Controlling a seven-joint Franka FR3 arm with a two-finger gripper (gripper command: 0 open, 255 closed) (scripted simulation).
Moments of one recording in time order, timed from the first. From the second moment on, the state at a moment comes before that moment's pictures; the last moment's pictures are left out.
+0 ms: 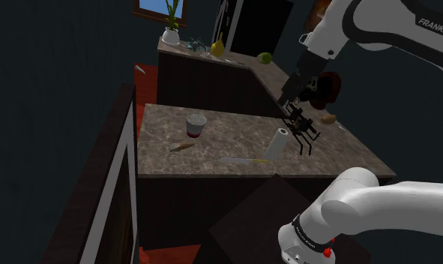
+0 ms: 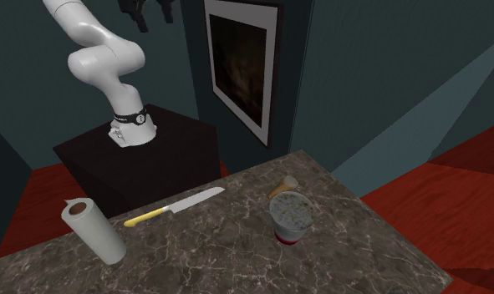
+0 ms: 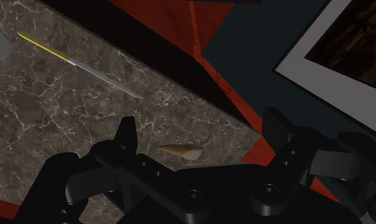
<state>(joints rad) -0.02 -0.80 -0.06 -2.30 0.07 1.56 -0.15</state>
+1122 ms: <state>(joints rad) 0.07 -0.35 -0.12 -2.32 0.02 1.98 -0.47</state>
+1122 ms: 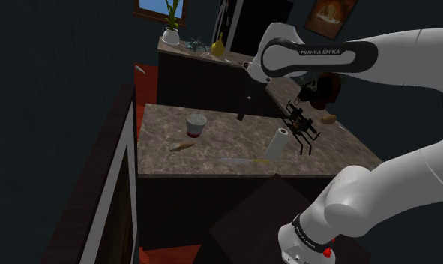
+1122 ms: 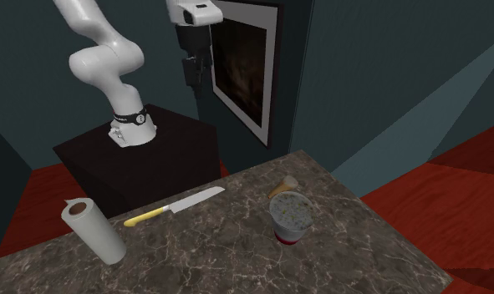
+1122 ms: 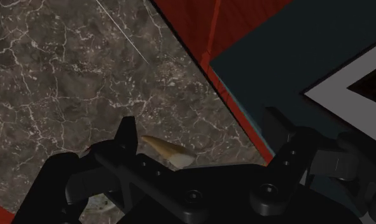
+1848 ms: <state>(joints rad) 0.12 0.05 -0.12 -2.17 0.02 2.21 -0.69</state>
